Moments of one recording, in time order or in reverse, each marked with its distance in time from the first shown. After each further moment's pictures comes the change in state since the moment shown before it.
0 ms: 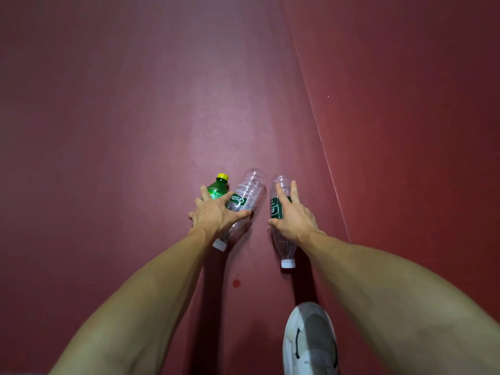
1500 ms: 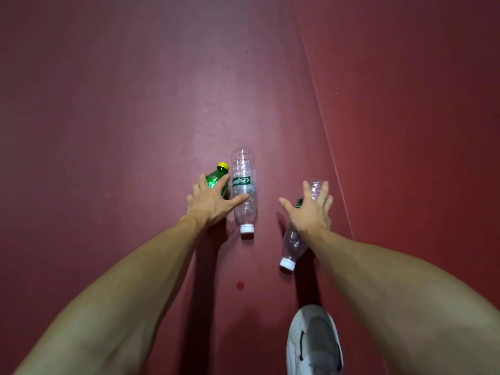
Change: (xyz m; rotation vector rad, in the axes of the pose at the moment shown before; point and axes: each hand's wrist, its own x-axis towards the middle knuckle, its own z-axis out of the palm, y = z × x) left_hand 0.024 -0.014 -0.021 -0.050 0.036 0.093; right_hand 0.006 0.000 -0.010 0.211 0.178 0.322
